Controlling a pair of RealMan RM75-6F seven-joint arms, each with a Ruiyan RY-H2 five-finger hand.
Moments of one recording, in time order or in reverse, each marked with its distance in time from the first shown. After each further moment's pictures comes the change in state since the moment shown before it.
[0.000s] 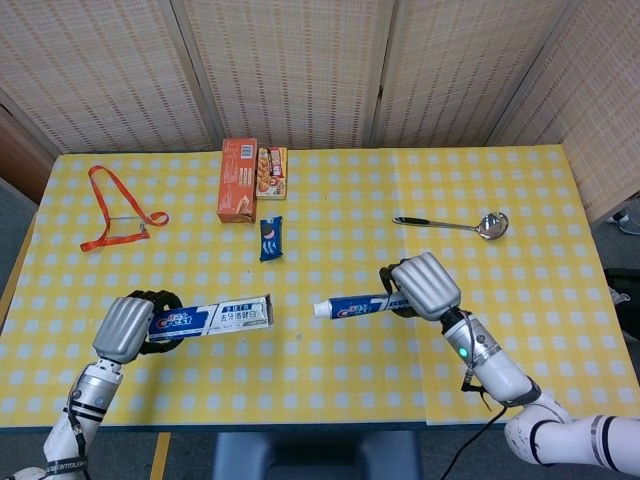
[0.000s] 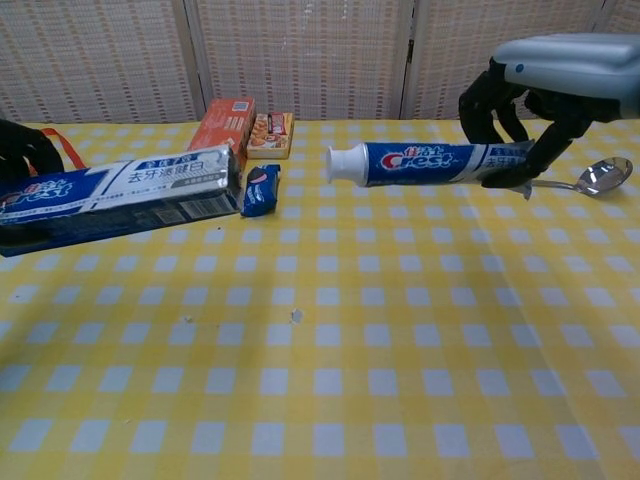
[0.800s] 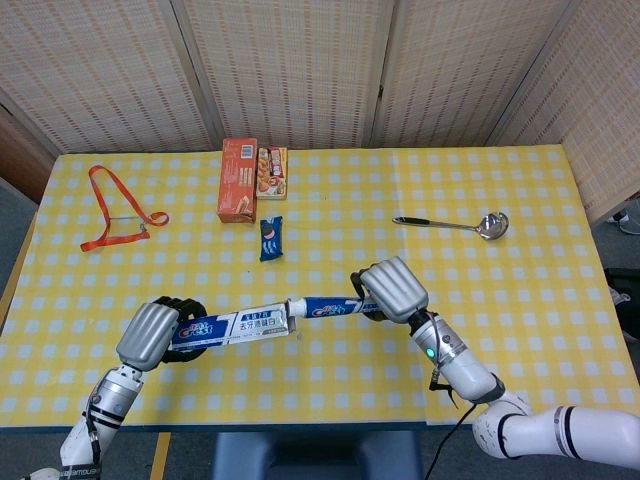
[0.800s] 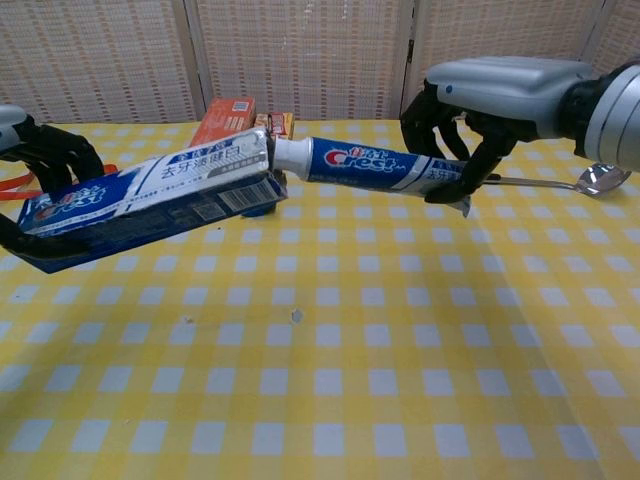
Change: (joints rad) left arm -0.027 -0.035 0.020 -0.051 0.045 -0.013 0.022; right arm 0.075 -0.116 0.022 0.006 0.106 -0.018 -0.105
